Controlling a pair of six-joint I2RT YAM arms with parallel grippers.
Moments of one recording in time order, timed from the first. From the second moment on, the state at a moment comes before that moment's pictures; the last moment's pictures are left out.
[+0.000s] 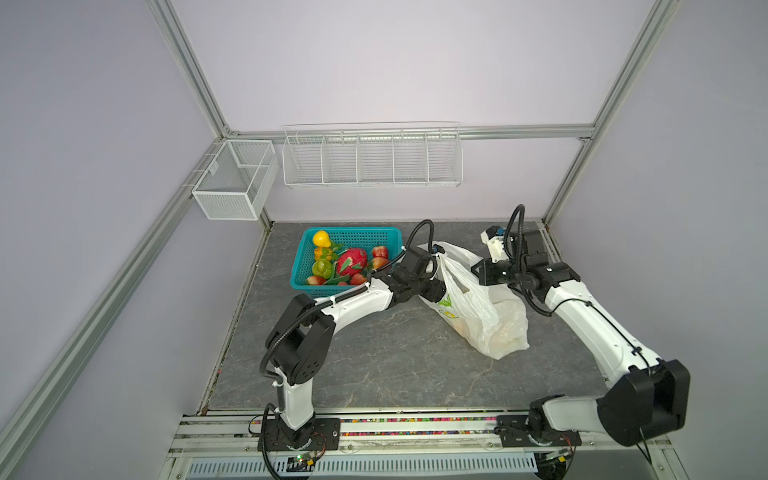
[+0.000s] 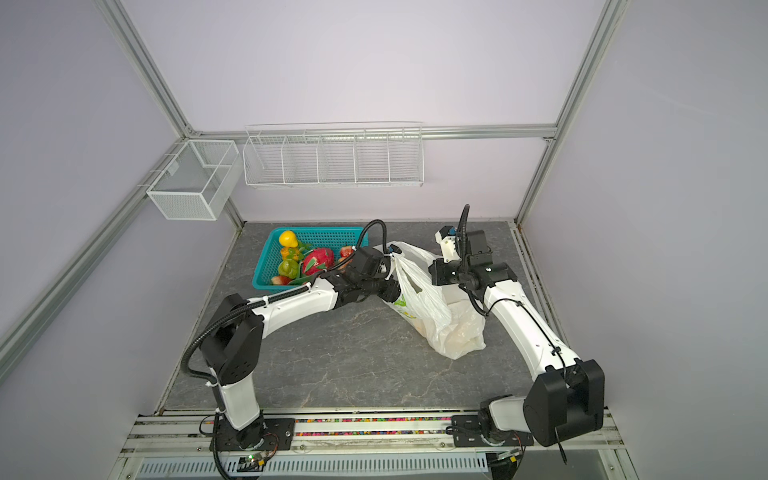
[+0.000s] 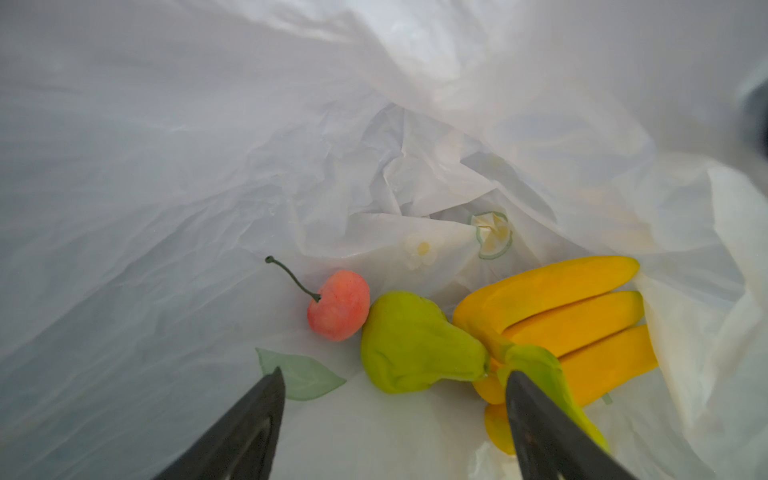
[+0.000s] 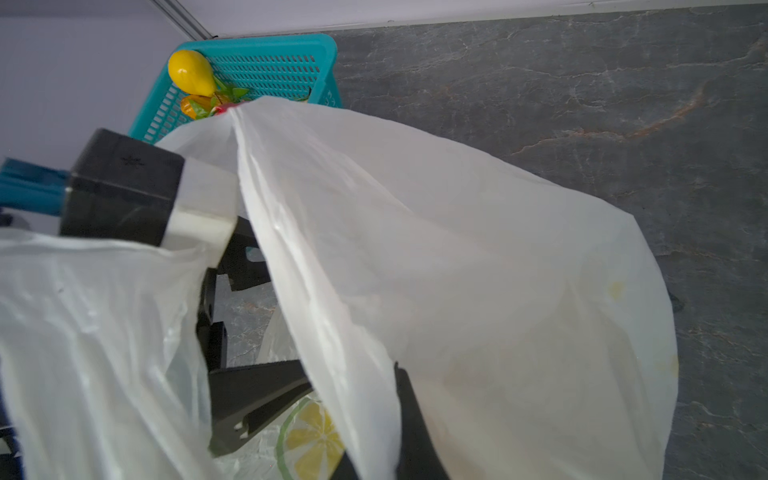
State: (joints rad) left arm -0.82 1.83 1.33 -0.16 0.18 -0.15; right arm 0.26 1.36 1.18 -0.60 -0.35 0.16
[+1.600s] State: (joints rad) left arm -0.43 1.97 1.52 -0.47 0.05 -0.26; right arm 0.28 1.43 1.22 -0.59 -0.36 0.13
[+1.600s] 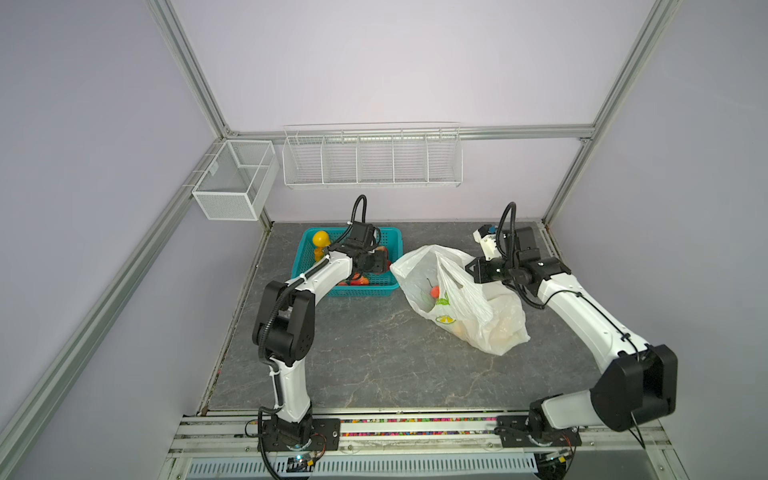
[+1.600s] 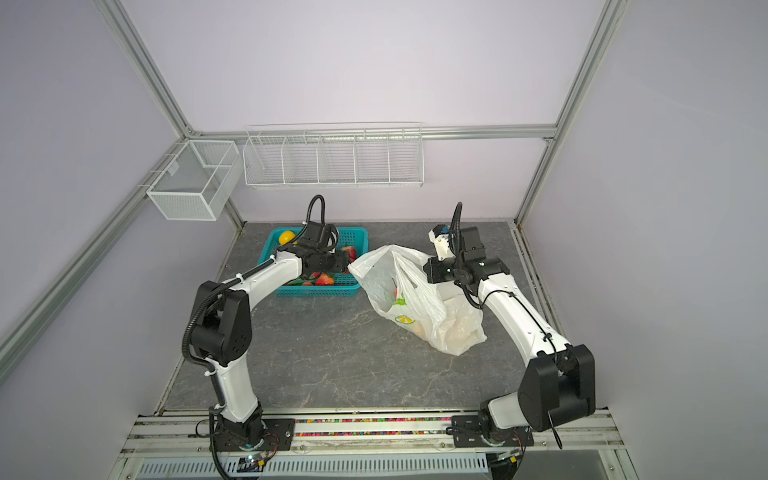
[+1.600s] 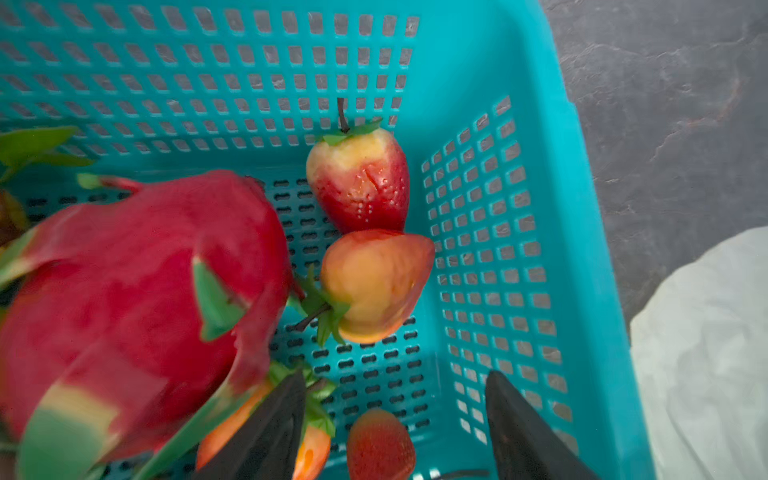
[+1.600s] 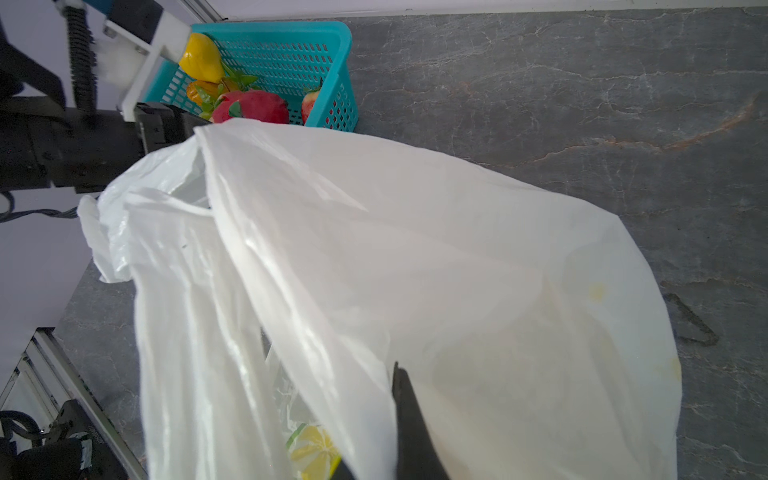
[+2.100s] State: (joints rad) left arm -0.46 2.22 1.77 -0.60 -0.06 -0.20; right arm 0.28 1.43 1.22 -0.58 -0.36 0.13
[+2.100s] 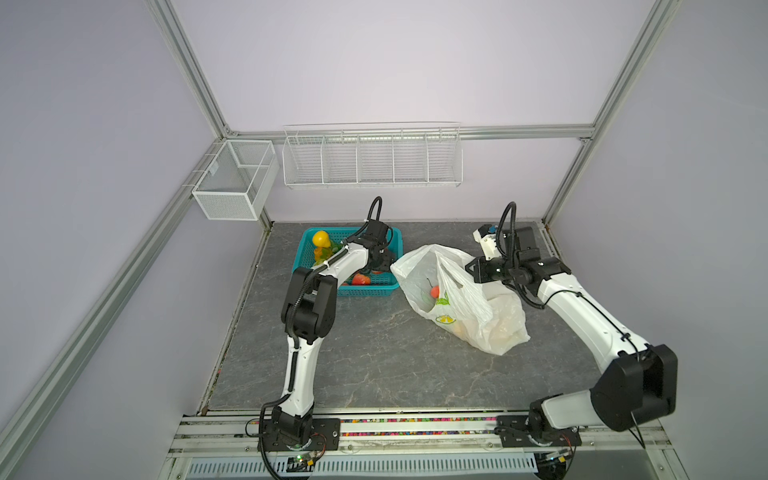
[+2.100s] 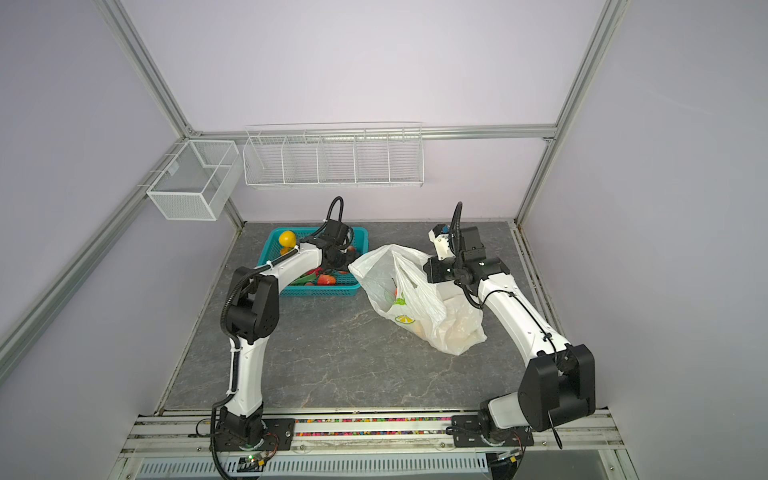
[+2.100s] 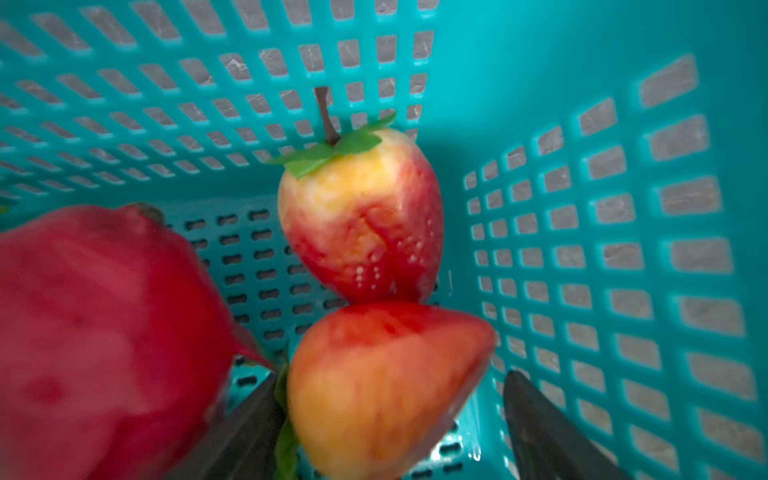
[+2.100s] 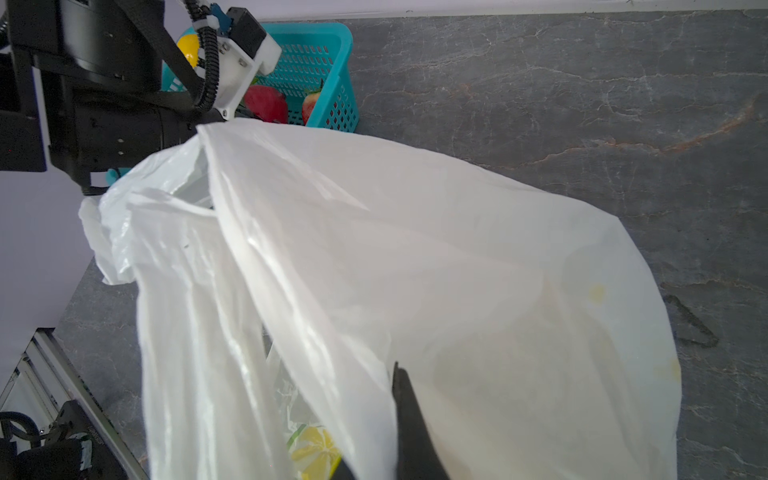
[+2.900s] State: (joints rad) left arm -0.47 2.23 1.77 -0.60 -0.10 -0.18; right arm 0.28 1.43 1.22 -0.58 -0.36 0.13
